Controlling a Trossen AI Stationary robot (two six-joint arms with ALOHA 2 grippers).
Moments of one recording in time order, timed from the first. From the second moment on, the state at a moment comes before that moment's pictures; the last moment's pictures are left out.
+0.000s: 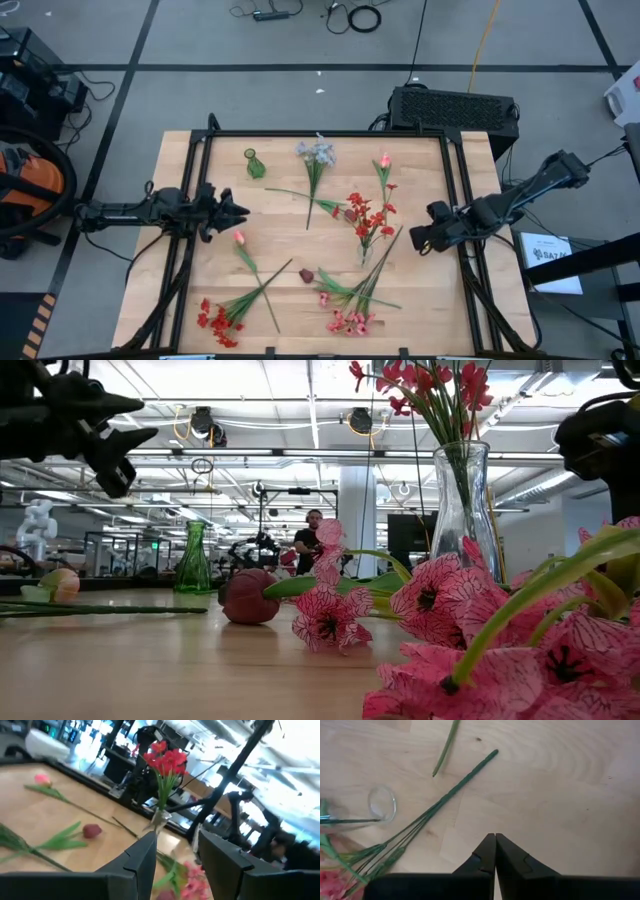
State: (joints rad) left arm 0.00 0.00 0.01 0.10 0.11 -0.60; right arm 0.46 0.86 0.57 -0.96 0.19 1.75
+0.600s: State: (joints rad) left arm 0.00 0.00 0.01 0.30 -0.03 -0.65; right arm 0.43 0.90 0.57 -0.94 0.15 1.79
